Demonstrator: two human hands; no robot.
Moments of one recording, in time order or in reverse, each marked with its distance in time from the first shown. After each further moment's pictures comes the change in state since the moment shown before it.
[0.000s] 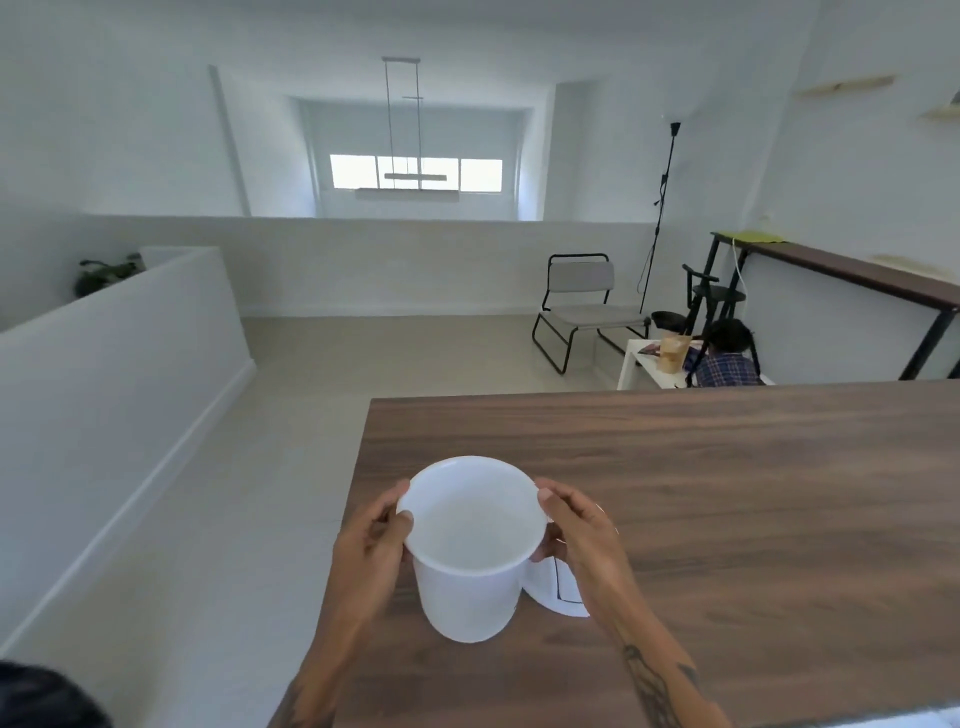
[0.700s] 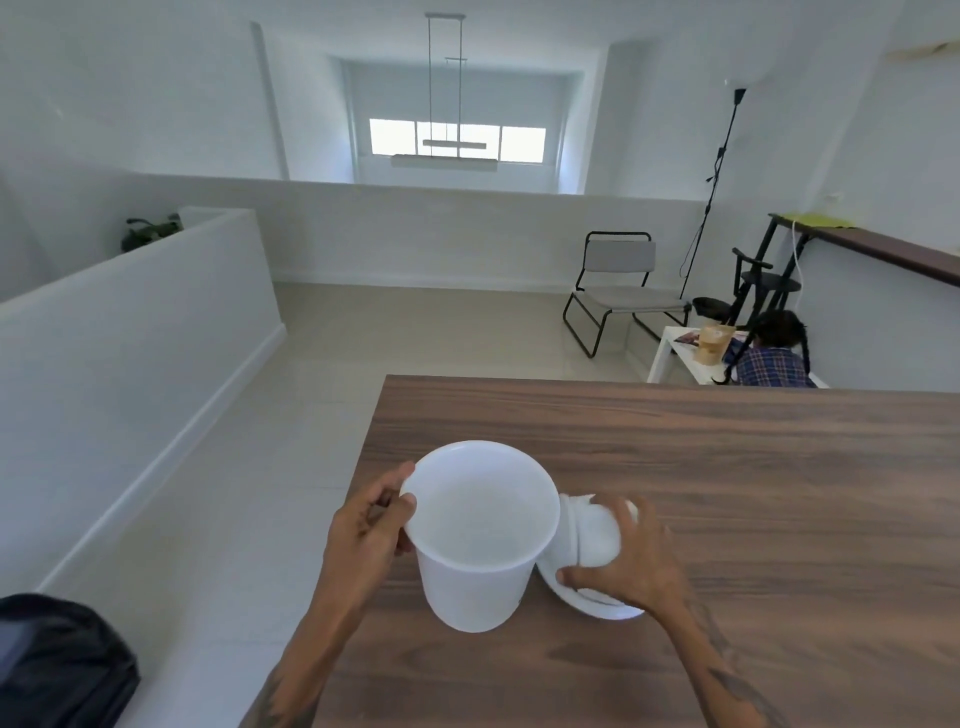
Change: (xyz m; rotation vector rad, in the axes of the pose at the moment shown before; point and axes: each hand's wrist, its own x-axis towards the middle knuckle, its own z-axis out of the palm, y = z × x) left_hand 0.019 -0.011 0.011 -0.026 0.026 0.025; right_hand 0.067 0.032 -0.072 -1.193 -0.034 -0.052
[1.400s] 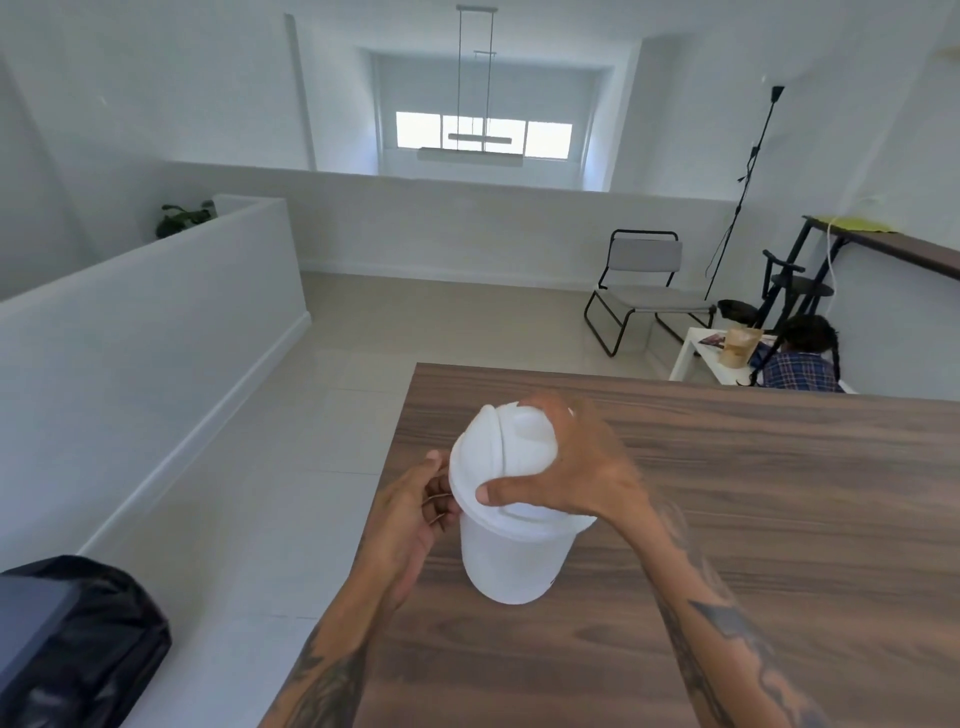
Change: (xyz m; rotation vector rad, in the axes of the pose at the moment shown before) left_hand 0.001 0.008 -0.001 -0.402 -0.073 -0.340; right_hand -0.037 -0.167 -0.056 -0.002 -0.111 -0.271
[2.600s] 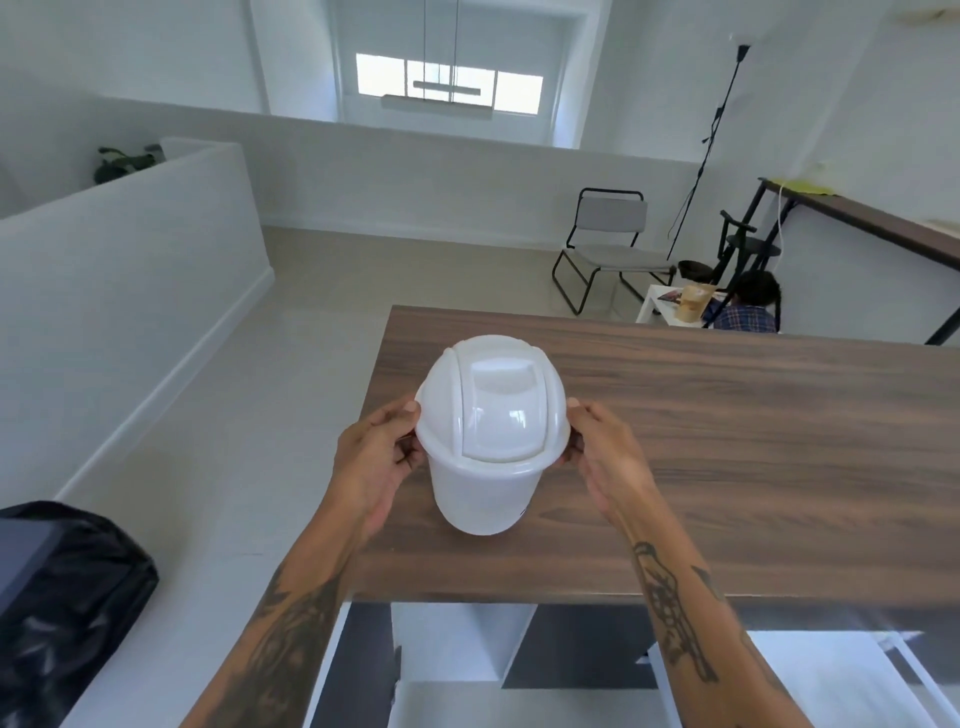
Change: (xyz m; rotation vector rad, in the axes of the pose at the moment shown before) left_hand -0.074 0.010 -0.009 -0.076 0.078 -0.014; right_hand -0.075 0.057 0.041 1.070 0.234 0.340
